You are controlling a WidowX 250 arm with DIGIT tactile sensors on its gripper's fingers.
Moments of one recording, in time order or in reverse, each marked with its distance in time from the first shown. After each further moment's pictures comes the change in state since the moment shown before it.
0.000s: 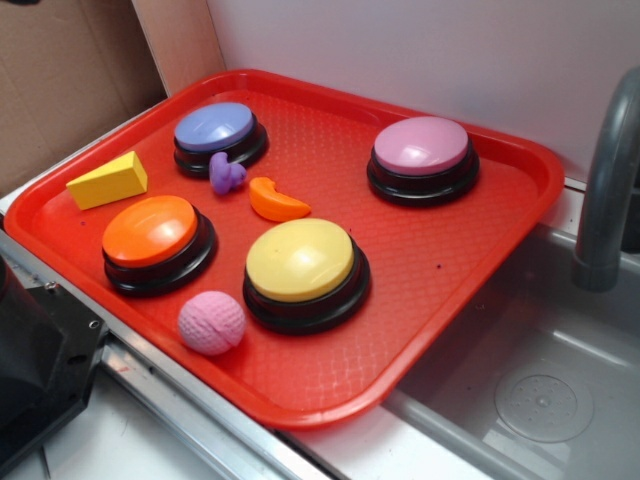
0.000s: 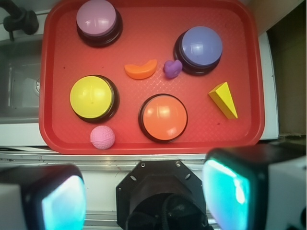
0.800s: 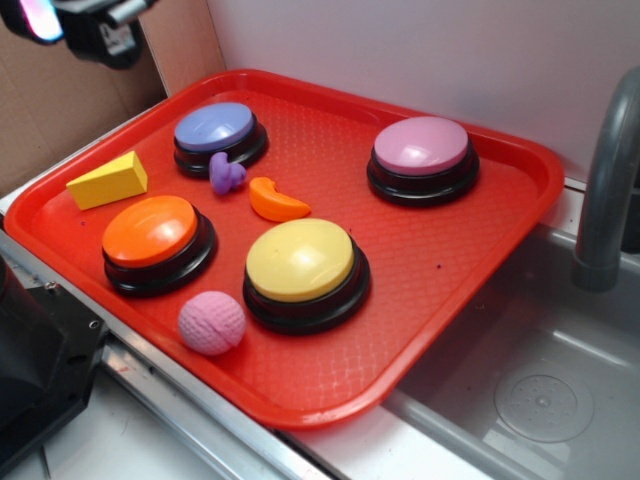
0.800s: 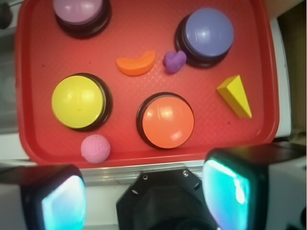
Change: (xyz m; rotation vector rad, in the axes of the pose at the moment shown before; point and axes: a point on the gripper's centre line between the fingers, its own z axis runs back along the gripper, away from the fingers) arm 0.029 -0.004 -0.053 0.033 0.073 0.120
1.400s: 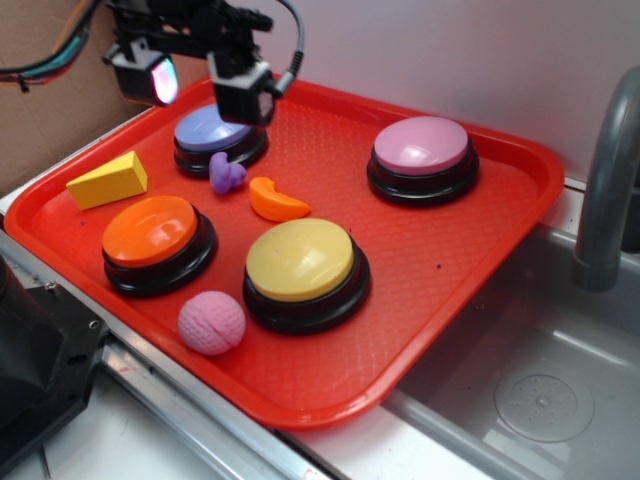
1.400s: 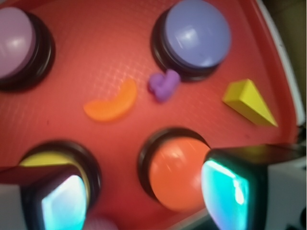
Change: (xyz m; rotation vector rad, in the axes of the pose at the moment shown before) arm 0.062 0.002 -0.073 0.119 0.005 0.286
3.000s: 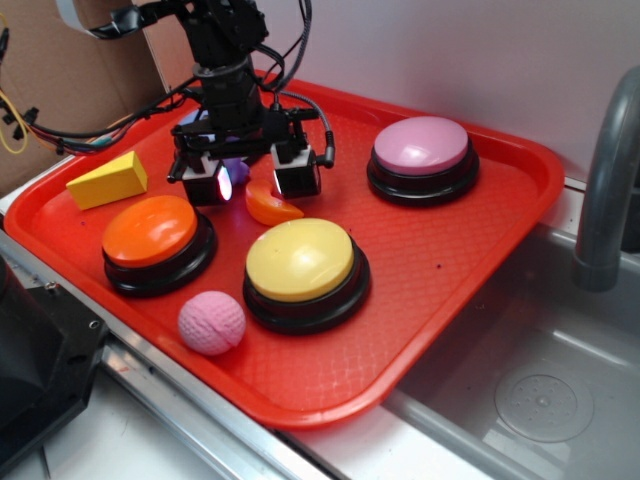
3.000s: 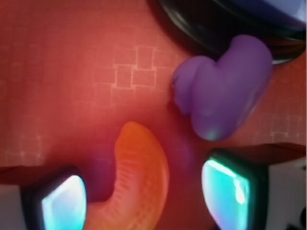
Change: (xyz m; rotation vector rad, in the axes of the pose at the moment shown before) arm 0.030 -0.009 -0.094 -0.161 0.080 0.309
